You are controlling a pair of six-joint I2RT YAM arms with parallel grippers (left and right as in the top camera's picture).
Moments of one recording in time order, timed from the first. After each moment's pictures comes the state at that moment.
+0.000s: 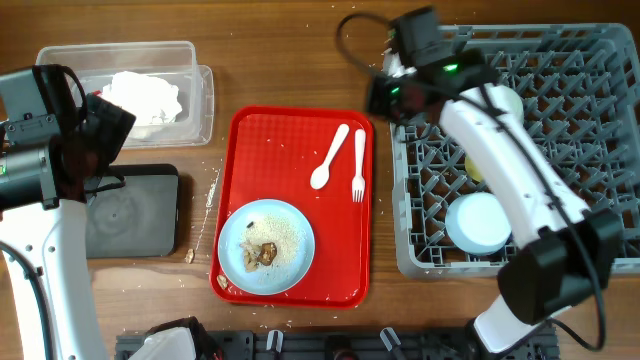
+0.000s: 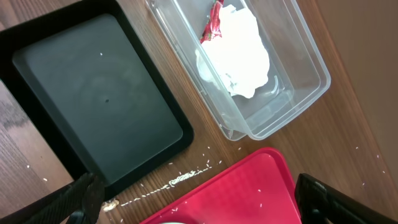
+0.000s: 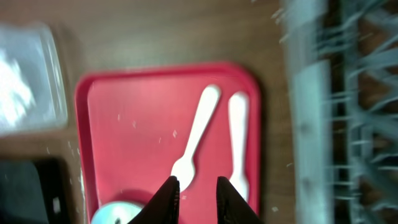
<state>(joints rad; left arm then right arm) 0.23 1.30 1.49 -1.22 -0.14 -0.84 0.39 1.81 1.65 -0.98 -0.15 0.55</state>
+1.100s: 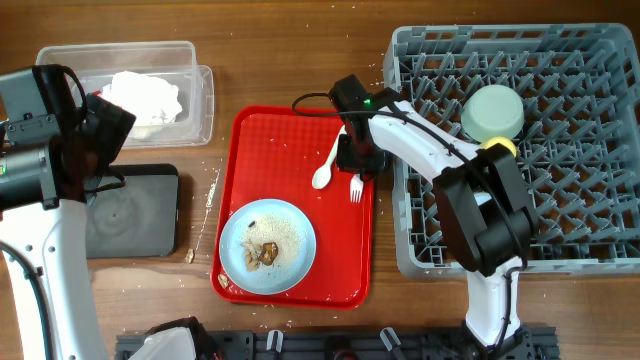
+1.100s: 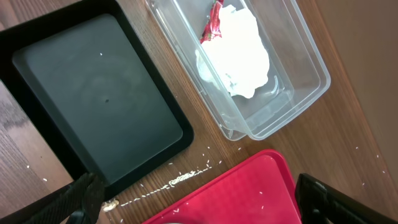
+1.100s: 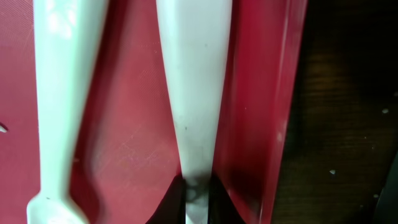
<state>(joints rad) 0.23 1.30 1.49 -1.22 -0.14 -0.84 0.51 2.12 1.51 -0.93 -0.04 0.63</state>
